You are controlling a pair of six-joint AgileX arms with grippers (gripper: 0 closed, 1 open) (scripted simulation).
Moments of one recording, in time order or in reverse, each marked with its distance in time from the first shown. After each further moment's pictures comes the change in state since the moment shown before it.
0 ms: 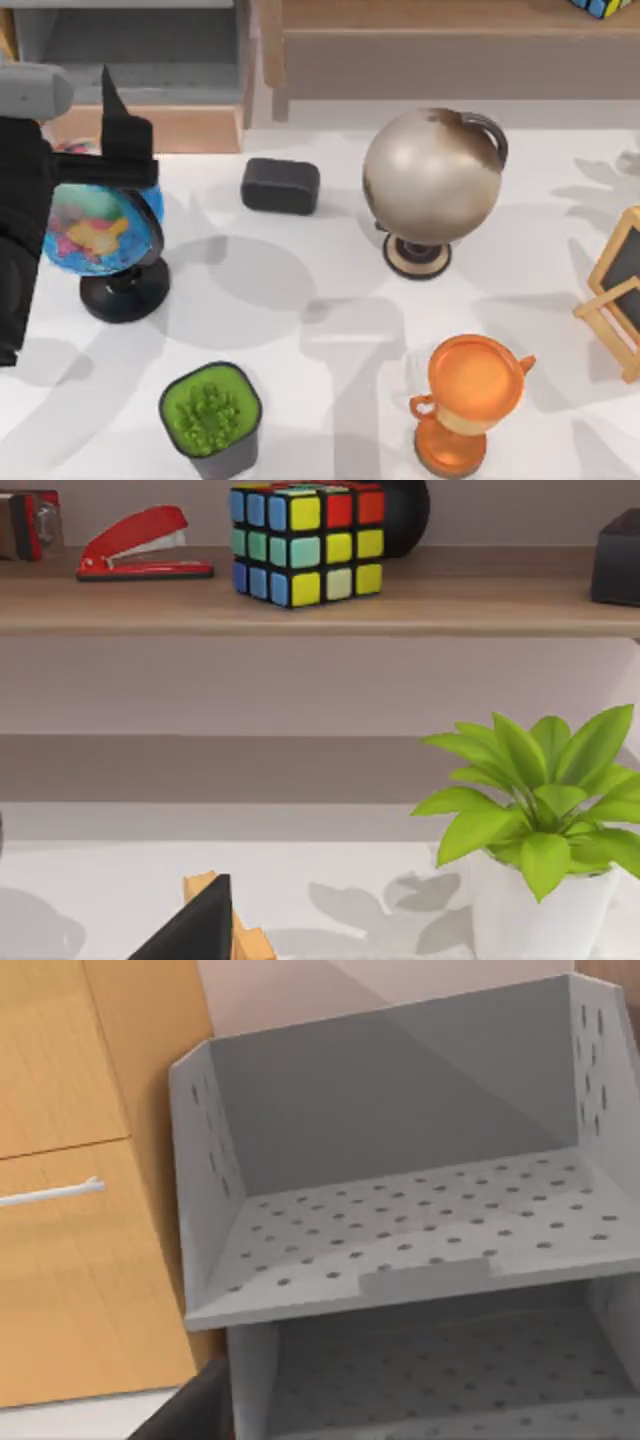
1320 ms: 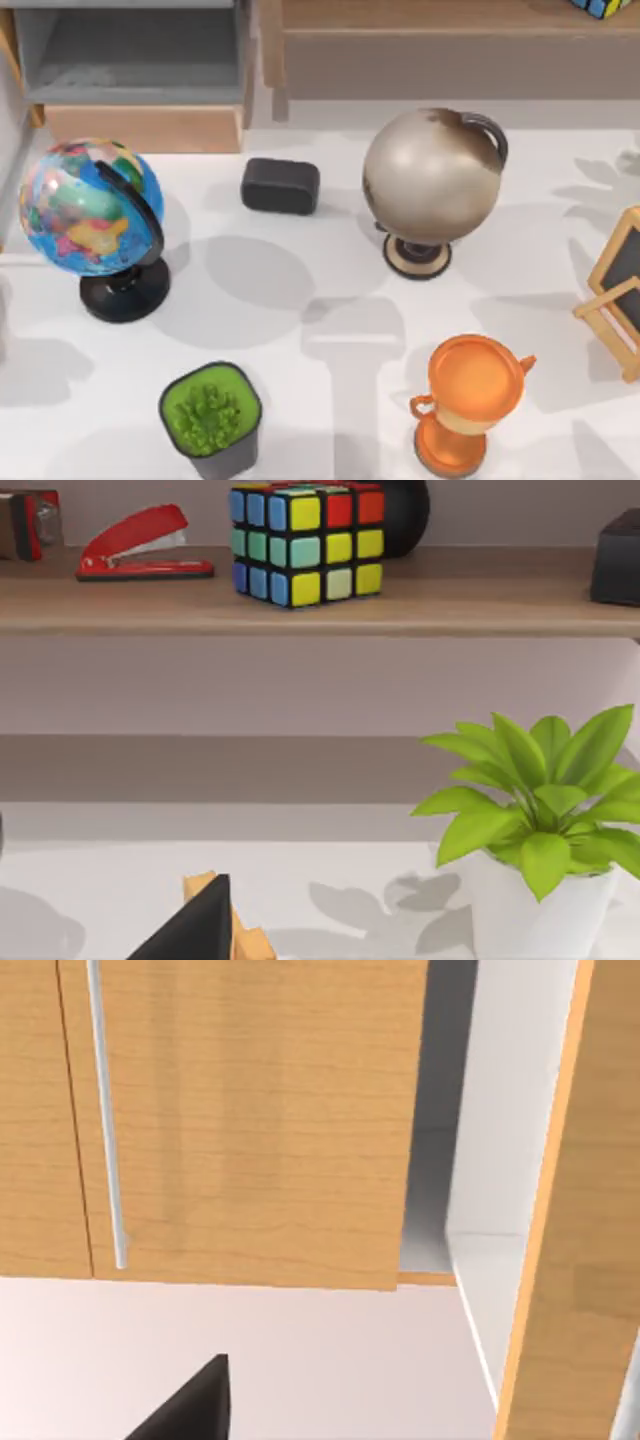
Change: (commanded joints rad) left arm 1.228 0.989 -0.032 0.995 1.258 1.324; right arm 0.000 0.000 0.000 0.000 0.000 0.000
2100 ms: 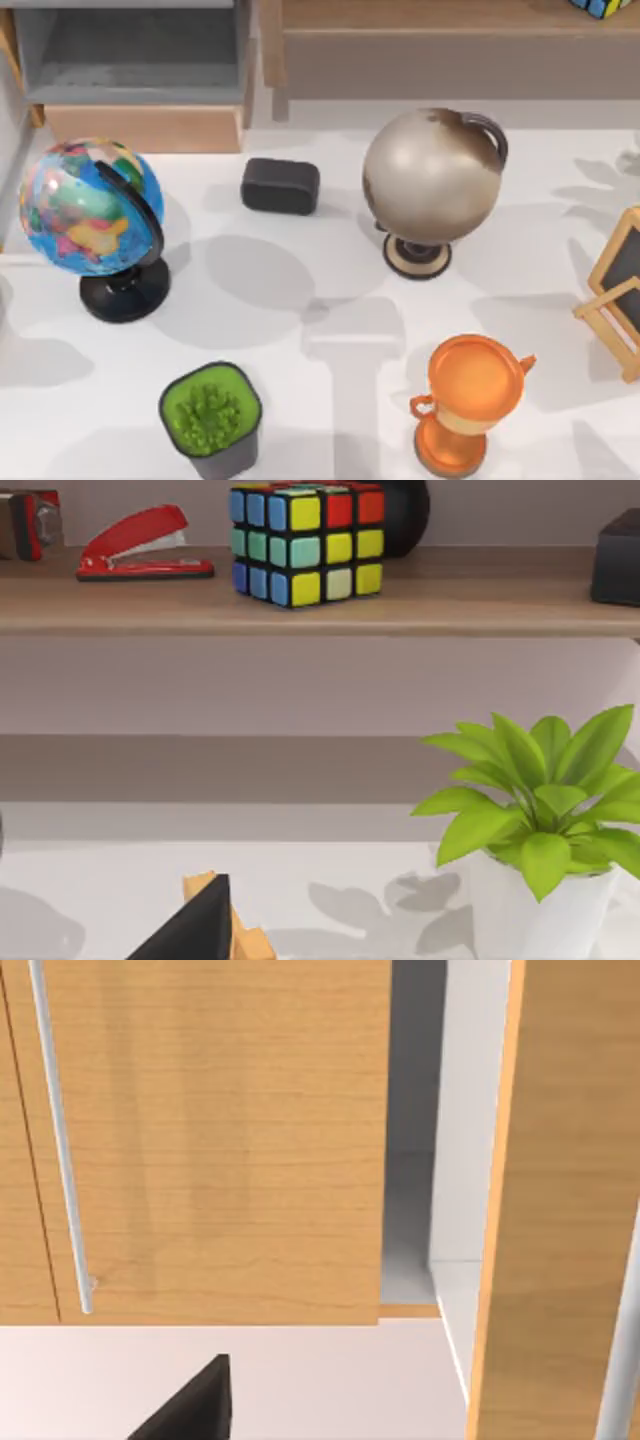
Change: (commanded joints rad) left arm -0.026 0.082 0.071 -0.010 0.016 0.045; right arm 0.000 0.000 0.000 0.000 0.000 0.000
